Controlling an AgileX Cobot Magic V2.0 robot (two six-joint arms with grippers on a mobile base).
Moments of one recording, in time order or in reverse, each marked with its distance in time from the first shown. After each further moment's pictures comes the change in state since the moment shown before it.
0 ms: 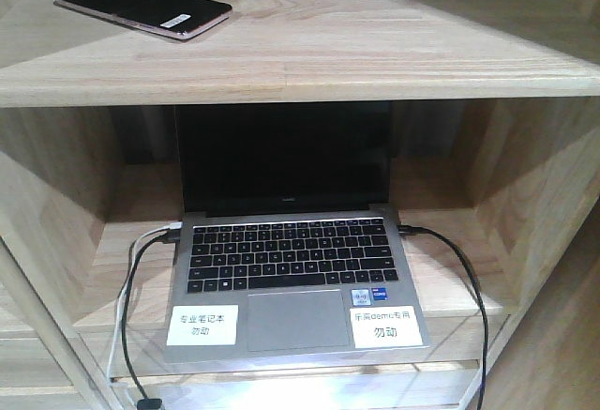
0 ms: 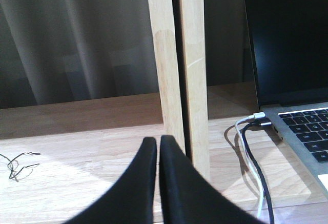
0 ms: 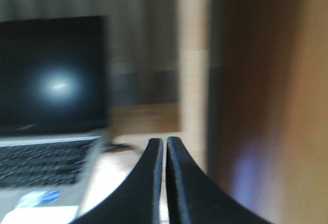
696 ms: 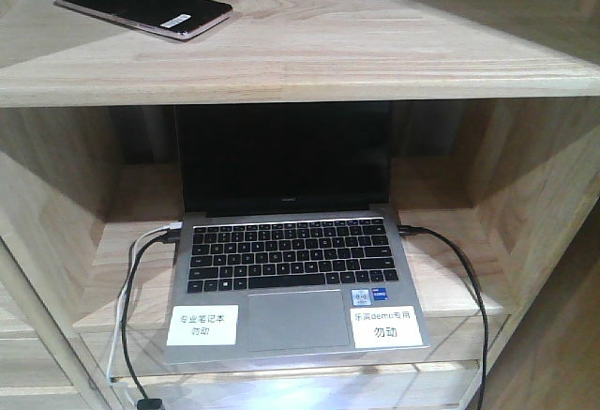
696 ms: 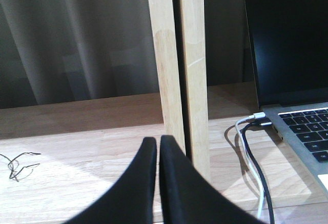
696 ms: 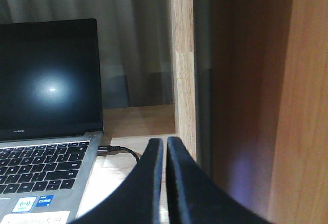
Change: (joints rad) left arm 0.000 0.000 0.000 0.000 0.000 0.000; right arm -0.001 0.000 0.000 0.000 -0.001 0.001
